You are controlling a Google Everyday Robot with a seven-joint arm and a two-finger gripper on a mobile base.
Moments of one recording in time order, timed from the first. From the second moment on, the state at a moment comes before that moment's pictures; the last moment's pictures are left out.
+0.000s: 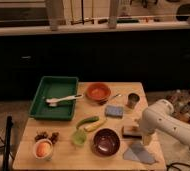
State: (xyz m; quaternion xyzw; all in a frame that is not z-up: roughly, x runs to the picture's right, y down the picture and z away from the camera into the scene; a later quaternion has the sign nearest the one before) arm 0.284 0.250 0.793 -0.29 -0.02 -0.04 0.96
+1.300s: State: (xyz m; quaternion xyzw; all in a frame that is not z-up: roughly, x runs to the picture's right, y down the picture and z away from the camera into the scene) arm 0.262 0.247 0.808 -0.32 -0.05 0.00 0.95
